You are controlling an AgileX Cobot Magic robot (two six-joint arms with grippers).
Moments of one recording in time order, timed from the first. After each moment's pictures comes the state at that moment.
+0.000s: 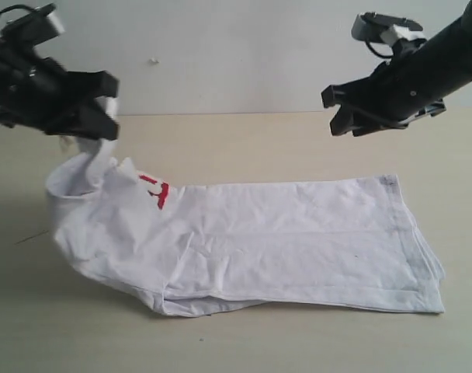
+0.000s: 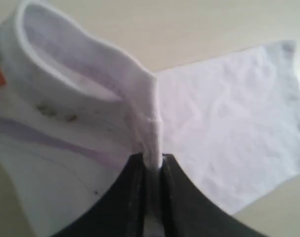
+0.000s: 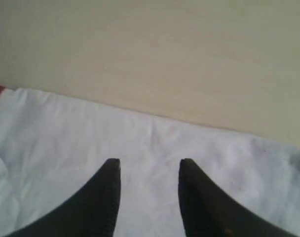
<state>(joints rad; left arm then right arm) -0.27 1.68 -1.27 -0.61 0.76 0.33 0.01 1.78 -1.29 0.52 0.66 -0.36</state>
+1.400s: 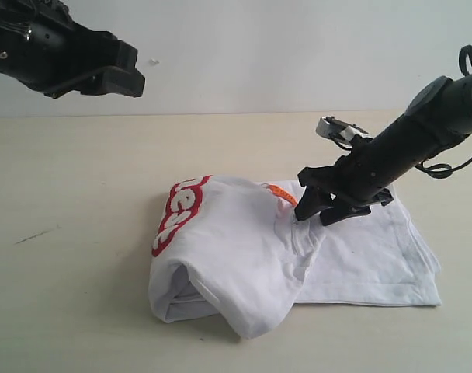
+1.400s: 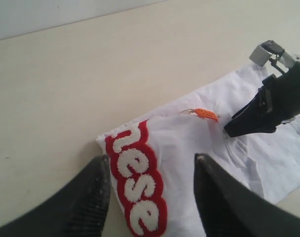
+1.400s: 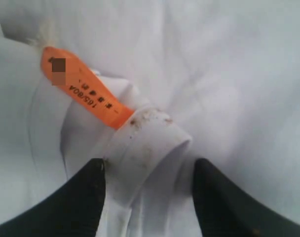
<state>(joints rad) -0.44 1.45 -1.20 -0.35 0.61 0.21 -0.01 2.16 -1.31 0.80 0.80 -0.65</state>
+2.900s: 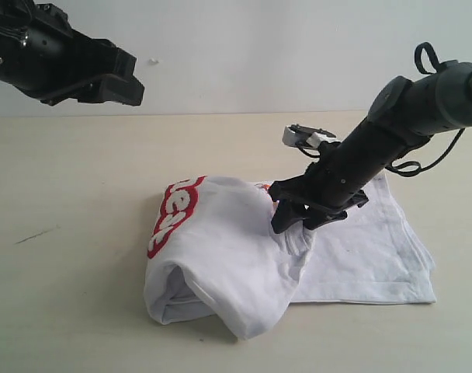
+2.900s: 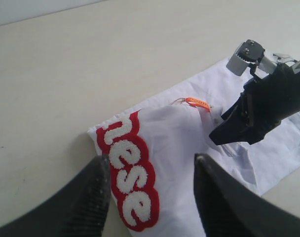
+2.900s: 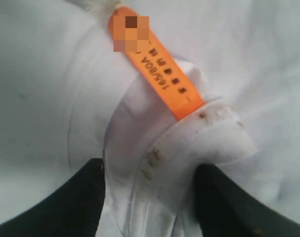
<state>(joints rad) -0.44 1.44 -1.19 -0.35 0.65 0.21 0.11 2.15 -1.32 0.71 0.78 -0.57</state>
